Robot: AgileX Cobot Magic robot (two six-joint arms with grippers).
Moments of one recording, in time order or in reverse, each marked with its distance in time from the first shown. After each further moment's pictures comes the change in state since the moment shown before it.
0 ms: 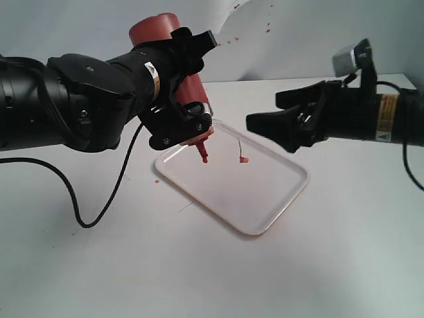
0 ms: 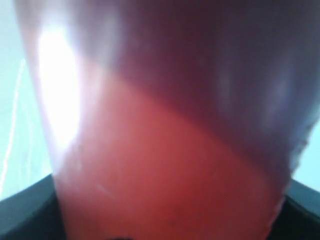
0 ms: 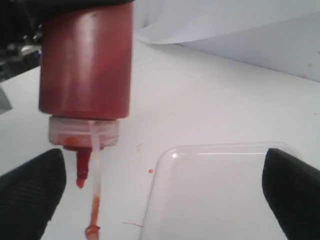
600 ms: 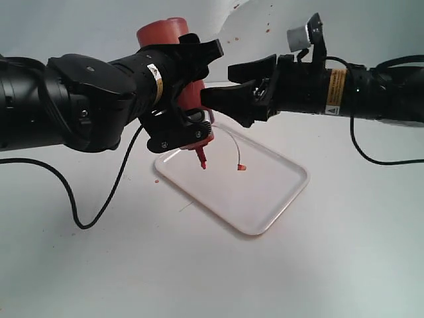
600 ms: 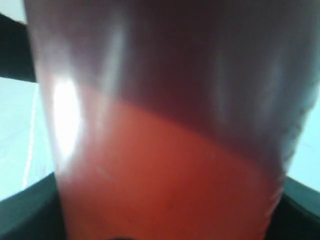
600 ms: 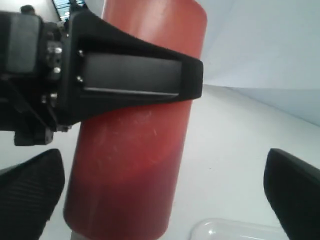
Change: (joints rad) left arm 0.000 0.000 -0.001 -0.004 -0.042 0.069; right arm 0.122 0.133 -0.245 0.042 -0.070 0.066
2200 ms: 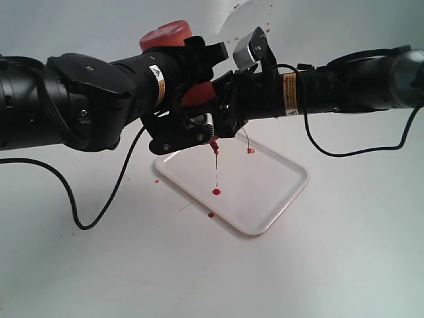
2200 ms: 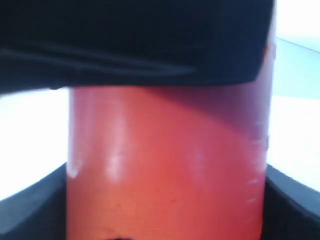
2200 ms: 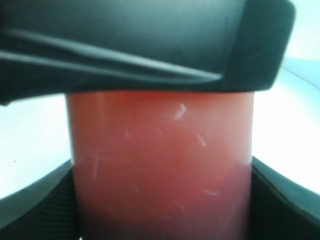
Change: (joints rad) left arm 0.000 0.000 0.000 0.004 -0.048 0.009; right arm 0.092 0.137 -0.198 -0.185 0.082 0.041
